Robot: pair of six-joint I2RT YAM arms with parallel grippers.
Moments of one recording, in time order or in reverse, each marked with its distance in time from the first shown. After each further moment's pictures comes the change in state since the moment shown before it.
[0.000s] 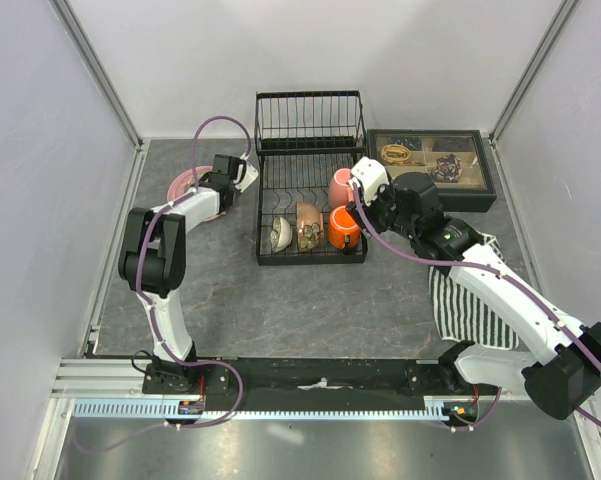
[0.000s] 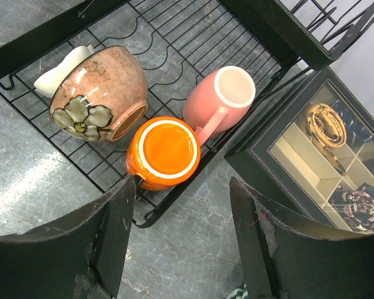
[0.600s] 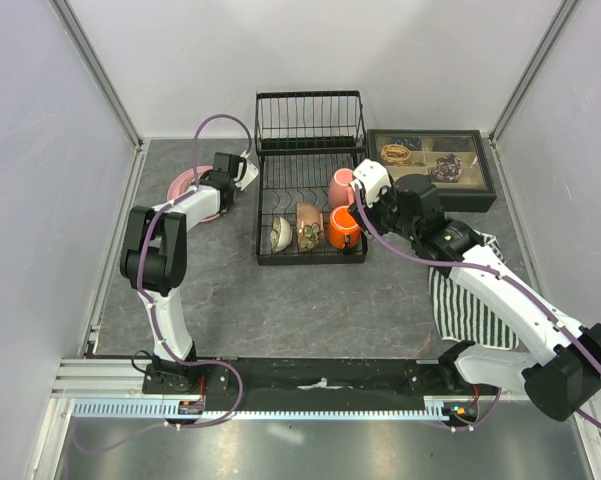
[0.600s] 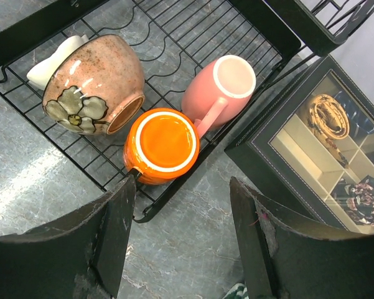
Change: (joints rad) left arm 0.000 0.021 0.028 0.007 -0.011 0.014; right arm -0.014 -0.003 -0.024 0.005 -0.002 0.001
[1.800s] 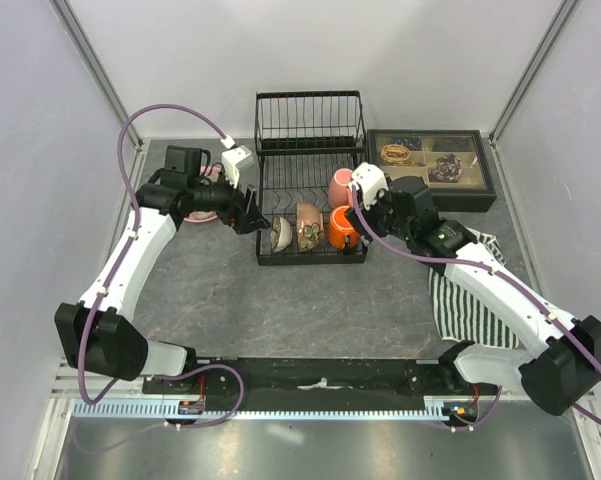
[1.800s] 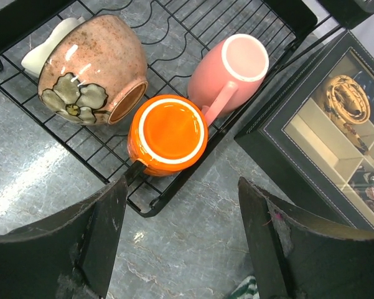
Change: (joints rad) left arm 0.012 -0.616 -0.026 -0.478 1.084 -0.328; right arm -0.004 0.030 -0.010 -0.018 0.010 0.034
